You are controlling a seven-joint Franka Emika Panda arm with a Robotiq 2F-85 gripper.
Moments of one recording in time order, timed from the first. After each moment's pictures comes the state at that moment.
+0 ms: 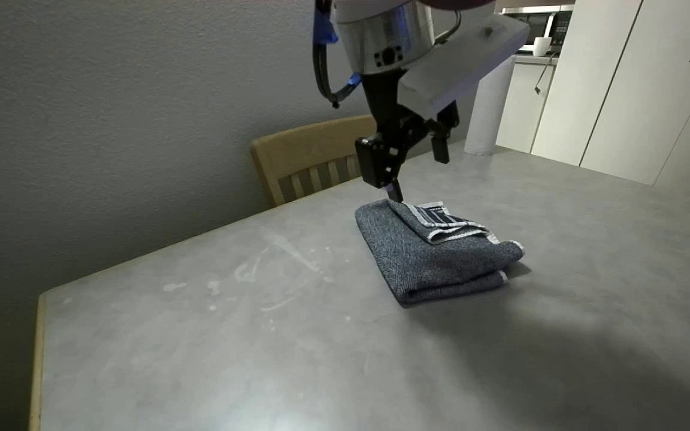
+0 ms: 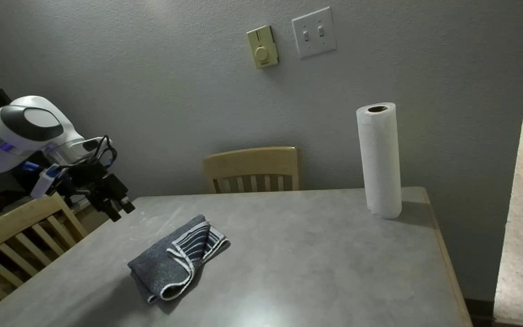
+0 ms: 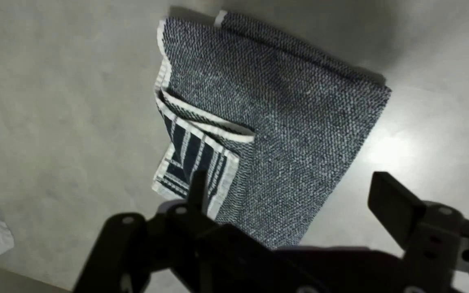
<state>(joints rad) 0.34 0.53 0.02 -1.63 -0.37 1.98 0.57</state>
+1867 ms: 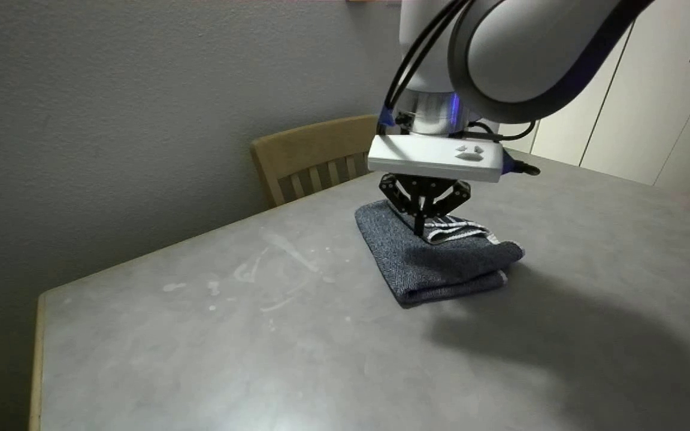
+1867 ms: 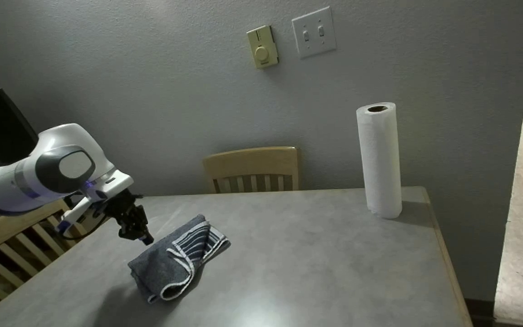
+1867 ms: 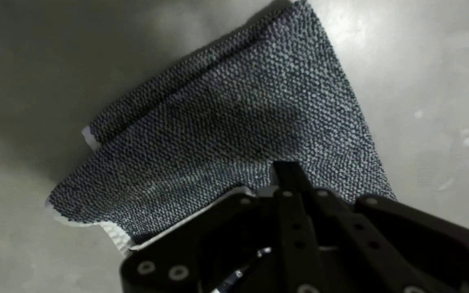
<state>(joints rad) 0.26 0.54 -0.03 -1.89 -0.15 2.49 1.30</state>
